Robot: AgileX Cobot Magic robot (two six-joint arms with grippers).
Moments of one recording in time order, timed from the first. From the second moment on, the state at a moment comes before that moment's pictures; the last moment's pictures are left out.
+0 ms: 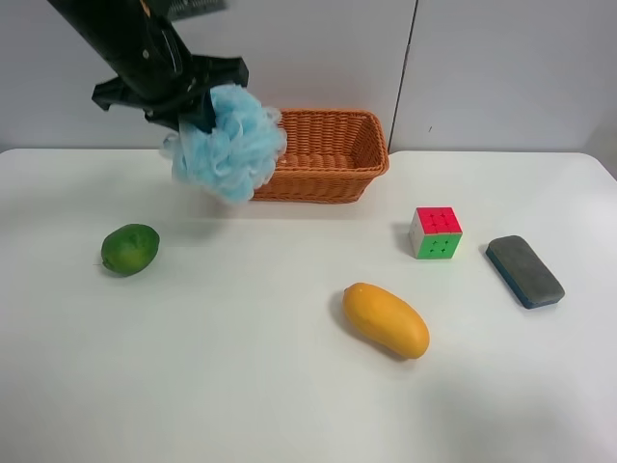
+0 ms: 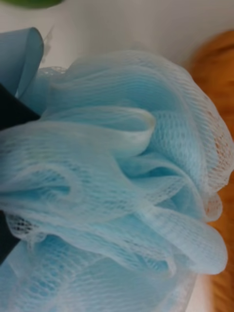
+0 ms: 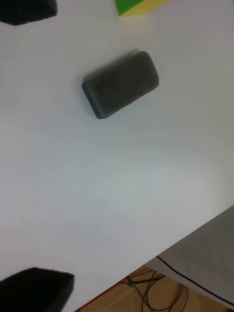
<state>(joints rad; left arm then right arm) -0.42 1.75 -1.52 -0.11 0.83 -0.28 -0.13 0.00 -0.48 -0.16 1.06 0.09</state>
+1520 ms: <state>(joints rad) -0.42 2.33 -2.02 -0.11 0.63 -0.24 -0.13 0.00 -0.48 -0.16 1.06 0.09</state>
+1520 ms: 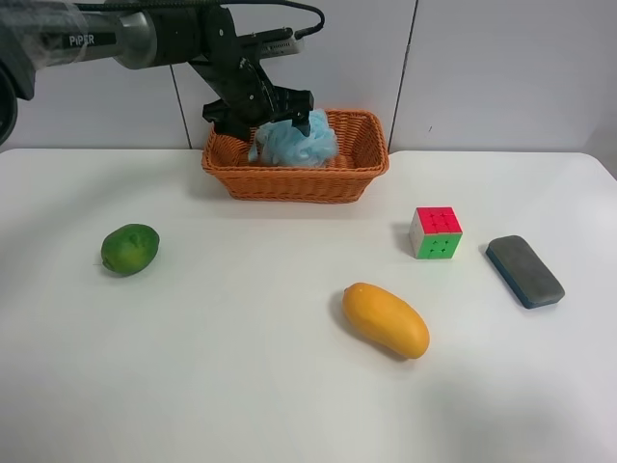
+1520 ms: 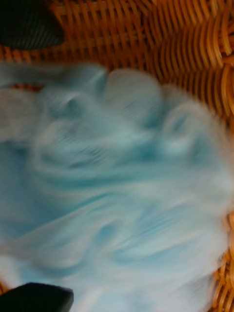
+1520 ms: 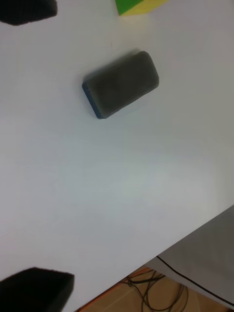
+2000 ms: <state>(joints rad) -0.42 2.08 -2.02 -0.06 0.93 -0.24 -0.13 0.00 -0.48 -0.16 1.06 0.09</state>
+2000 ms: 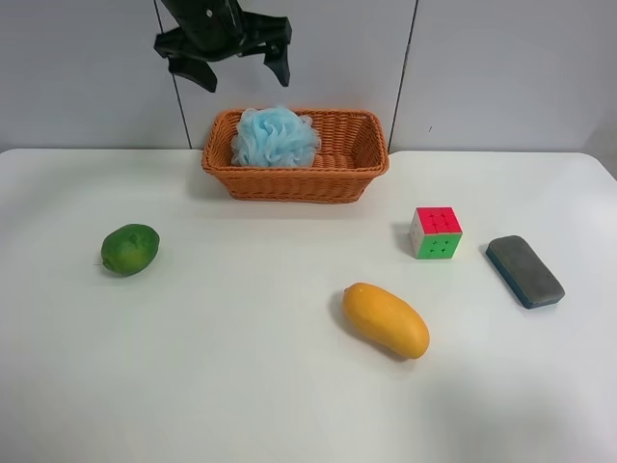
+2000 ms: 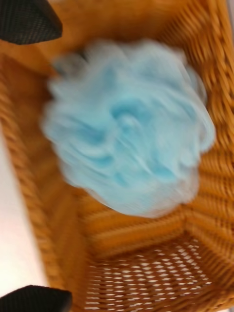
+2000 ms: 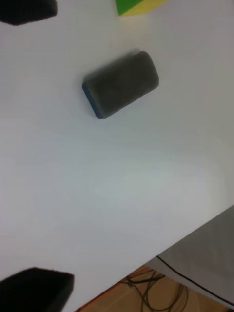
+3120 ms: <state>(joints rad) -0.42 0.65 -0.79 -0.05 0.90 -0.11 -0.13 0.00 -0.48 -0.16 1.06 0.09</state>
